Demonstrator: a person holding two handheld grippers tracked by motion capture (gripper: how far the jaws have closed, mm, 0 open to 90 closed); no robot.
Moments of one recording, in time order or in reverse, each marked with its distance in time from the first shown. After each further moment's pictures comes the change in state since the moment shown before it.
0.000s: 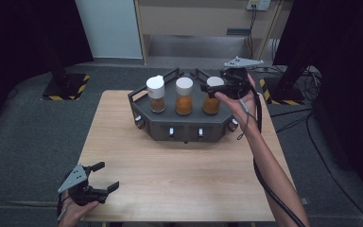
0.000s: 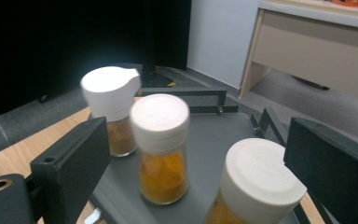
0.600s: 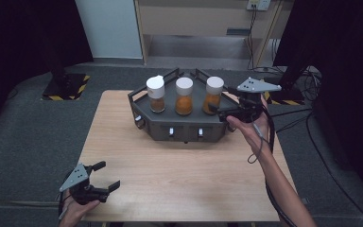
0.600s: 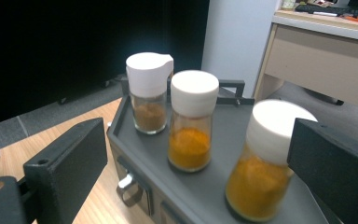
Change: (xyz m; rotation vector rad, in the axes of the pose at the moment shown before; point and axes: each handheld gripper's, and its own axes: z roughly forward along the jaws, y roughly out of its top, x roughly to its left) left arm 0.001 0.000 0.004 0.004 -0.003 0.000; right arm 0.012 -0.051 -0.053 -0.068 0.046 -0.016
